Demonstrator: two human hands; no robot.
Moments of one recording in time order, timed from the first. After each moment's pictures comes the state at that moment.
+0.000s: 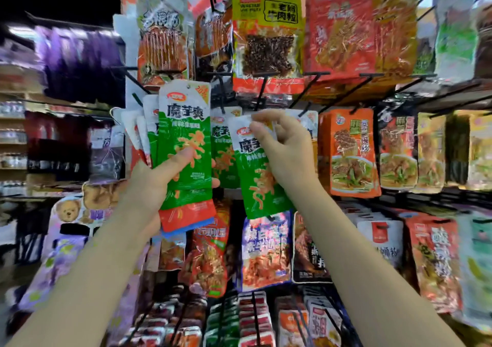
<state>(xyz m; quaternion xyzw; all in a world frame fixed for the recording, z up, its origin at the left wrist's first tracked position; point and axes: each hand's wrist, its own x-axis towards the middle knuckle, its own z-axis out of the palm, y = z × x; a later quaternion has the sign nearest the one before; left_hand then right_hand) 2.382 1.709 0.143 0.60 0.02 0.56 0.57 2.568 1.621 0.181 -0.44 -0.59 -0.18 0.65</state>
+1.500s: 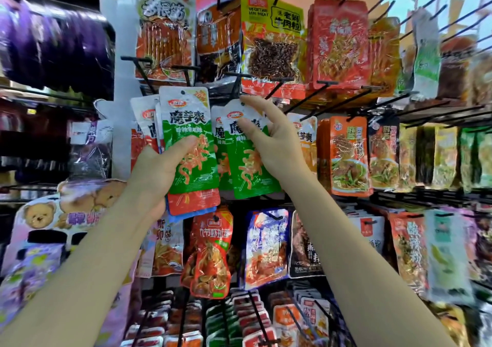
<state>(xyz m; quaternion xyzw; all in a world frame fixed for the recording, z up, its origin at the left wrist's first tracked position) 2.374 1.747 0.161 0.58 0.10 0.54 0.60 2.535 1.643 0.198 -0.49 -0.60 -0.18 0.61</state>
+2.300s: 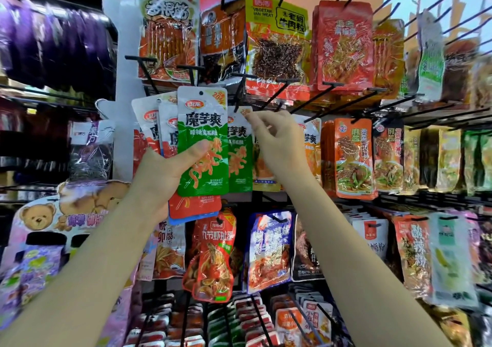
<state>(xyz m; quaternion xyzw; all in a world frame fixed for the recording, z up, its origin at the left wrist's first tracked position) 2.371 1.744 0.159 0.61 0.04 0.52 0.59 2.534 1.651 0.202 -0.56 -0.52 -0.29 0.57</state>
